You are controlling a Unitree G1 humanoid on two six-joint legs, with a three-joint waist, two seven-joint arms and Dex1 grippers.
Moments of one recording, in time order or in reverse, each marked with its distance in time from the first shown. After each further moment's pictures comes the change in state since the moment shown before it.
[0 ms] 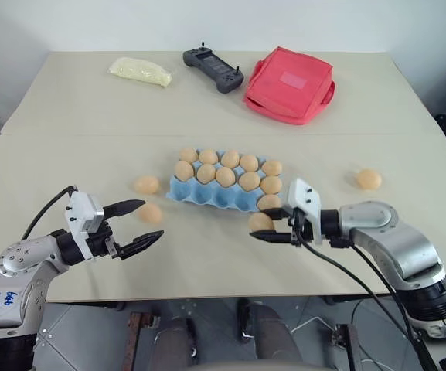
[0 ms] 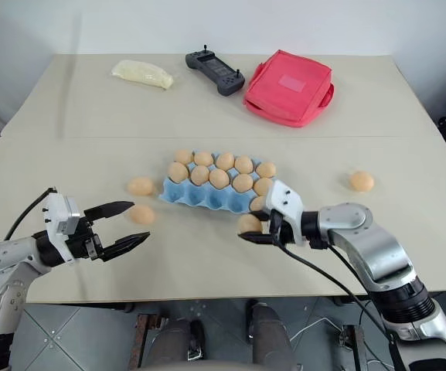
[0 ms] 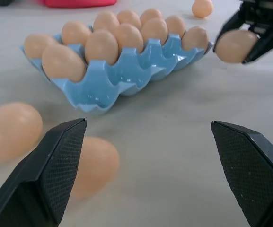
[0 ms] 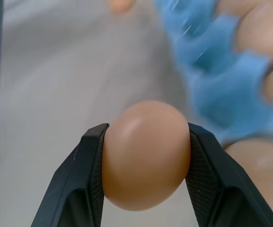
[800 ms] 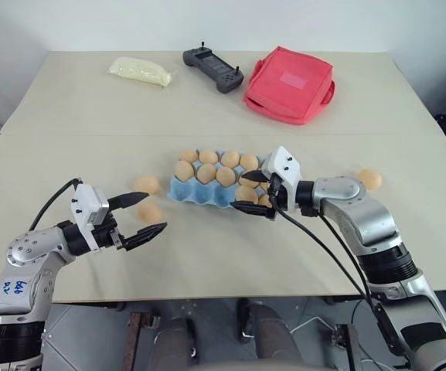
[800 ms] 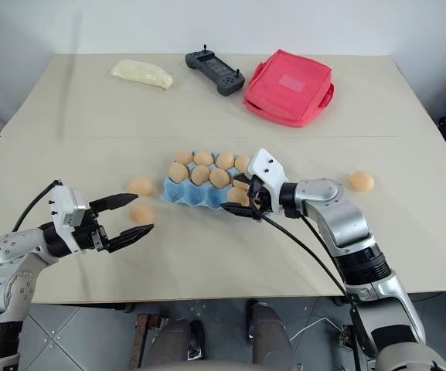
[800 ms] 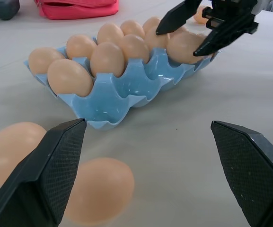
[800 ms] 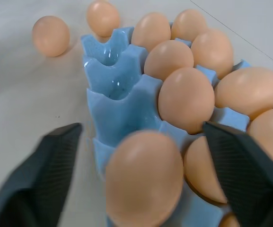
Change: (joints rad) left arm -0.073 -0.010 -0.042 0.076 0.017 -0.058 0.000; right arm -0.180 0.177 0.060 0.277 -0.128 -0.101 -0.055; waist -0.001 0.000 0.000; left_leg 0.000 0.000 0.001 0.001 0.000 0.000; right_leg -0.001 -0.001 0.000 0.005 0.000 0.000
